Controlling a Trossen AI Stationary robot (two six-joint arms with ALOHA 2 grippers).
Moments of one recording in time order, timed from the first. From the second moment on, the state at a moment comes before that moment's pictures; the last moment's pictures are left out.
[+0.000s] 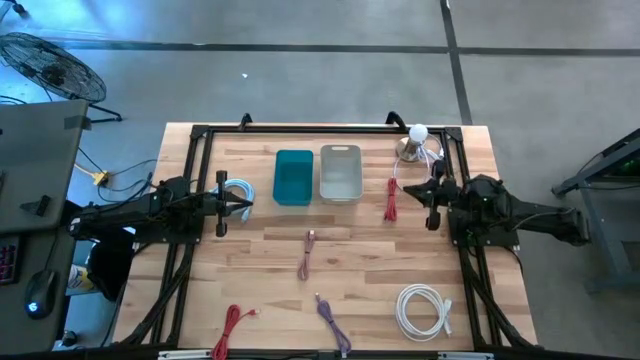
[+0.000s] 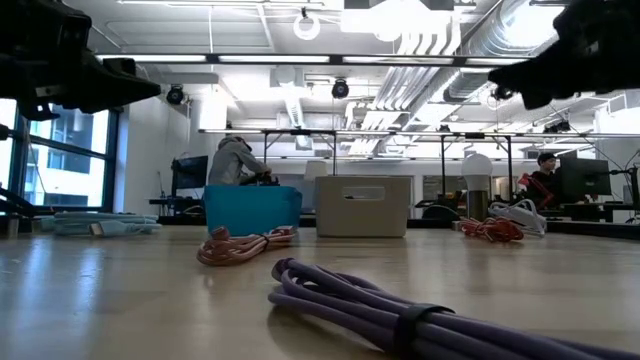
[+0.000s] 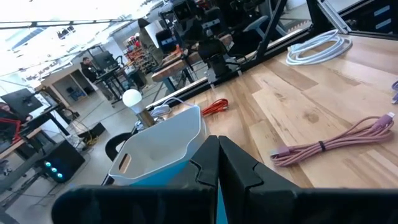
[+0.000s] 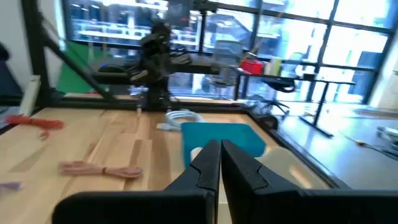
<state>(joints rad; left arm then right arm) 0.16 0.01 0.06 -0.08 0.13 0.50 -0.19 0.14 0.13 0.04 0.01 -0.08</state>
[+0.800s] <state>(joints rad) 0.16 0.01 0.06 -0.11 0.12 0.55 -0.02 0.81 0.77 -0.47 0.44 0.07</state>
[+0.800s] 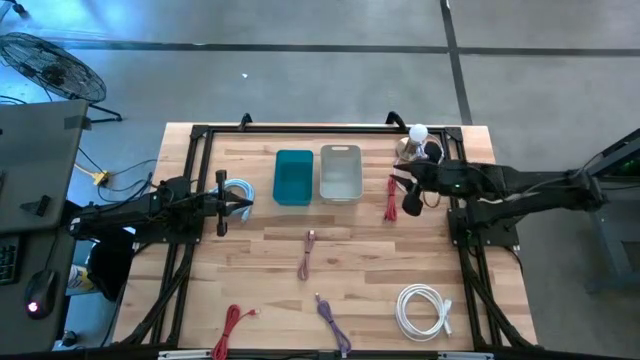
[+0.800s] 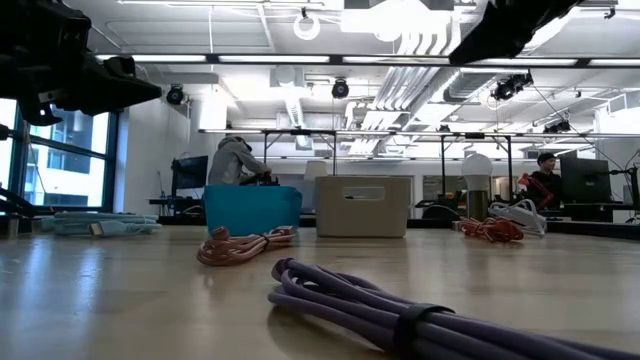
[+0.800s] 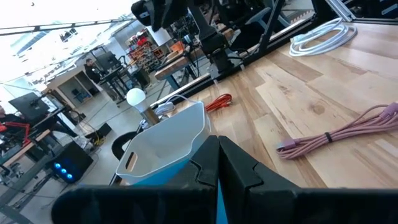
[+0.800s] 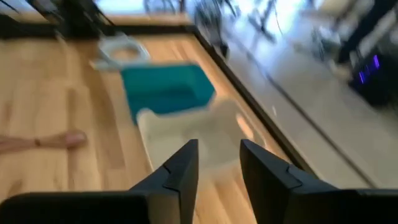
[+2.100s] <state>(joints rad) 0.16 0.01 0.06 -0.11 0.12 0.44 -0.23 1.30 0.93 -0.91 0.15 0.81</state>
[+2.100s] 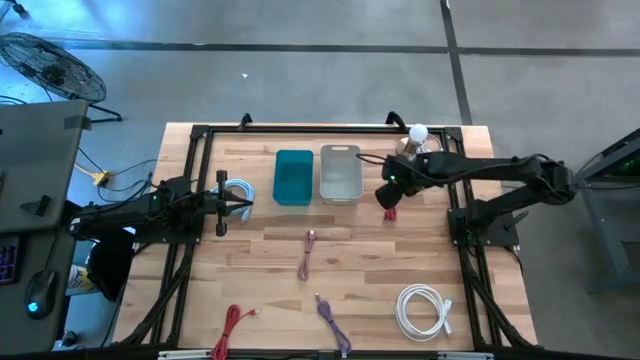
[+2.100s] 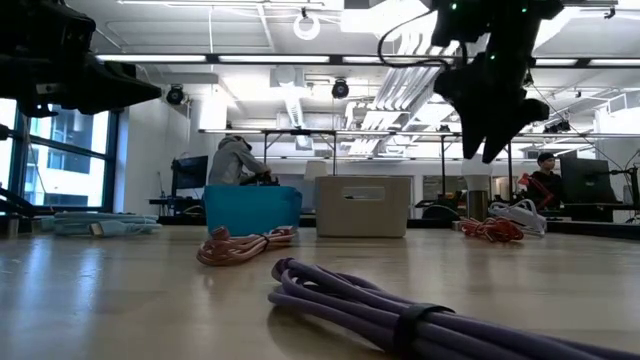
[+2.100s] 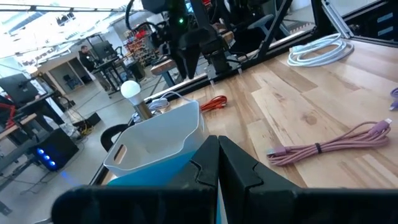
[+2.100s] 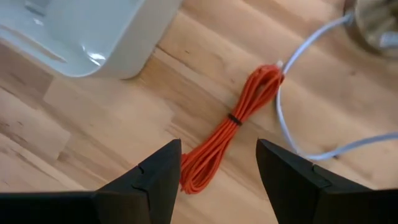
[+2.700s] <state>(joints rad) 0.16 0.01 0.06 -0.11 0.12 0.44 -0.31 1.41 0.93 -0.91 0.03 0.87</state>
